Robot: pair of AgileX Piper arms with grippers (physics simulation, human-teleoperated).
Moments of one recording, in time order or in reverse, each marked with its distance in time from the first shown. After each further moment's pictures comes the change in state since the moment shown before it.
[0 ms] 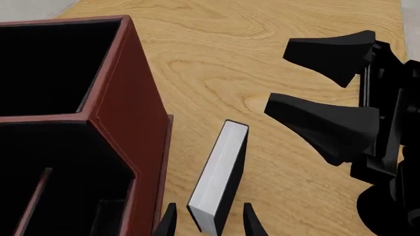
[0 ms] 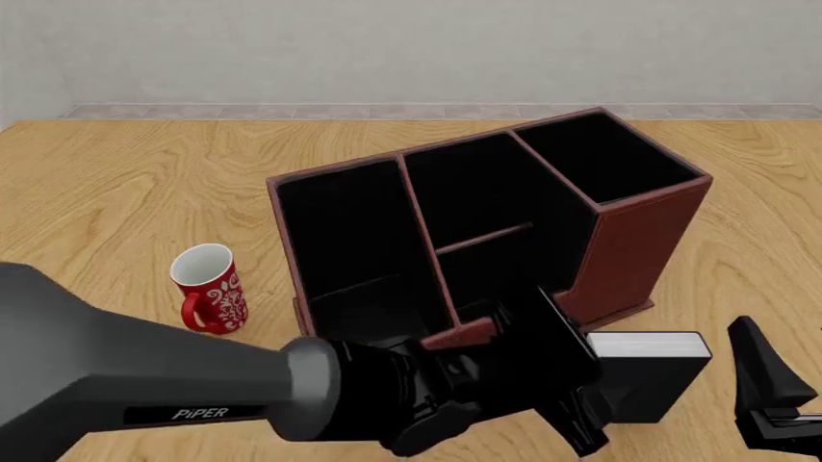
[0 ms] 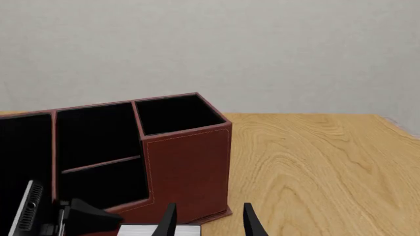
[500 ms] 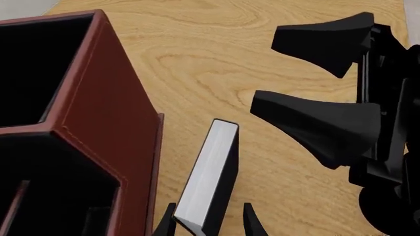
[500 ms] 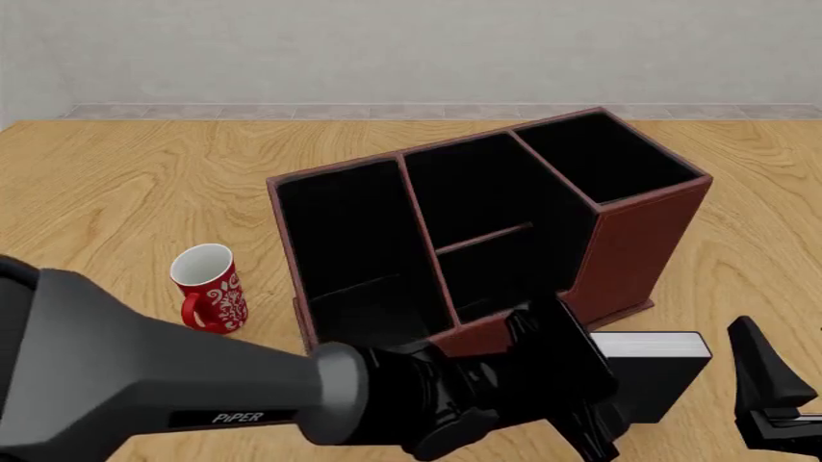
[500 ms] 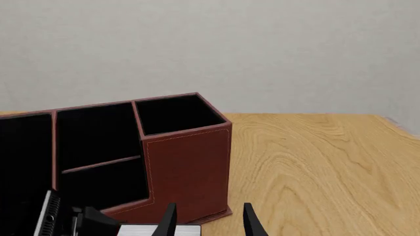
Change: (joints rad) left arm -0.019 0.056 -0.054 0.034 0.038; right arm 0.000 -0.002 -0.001 0.002 0.000
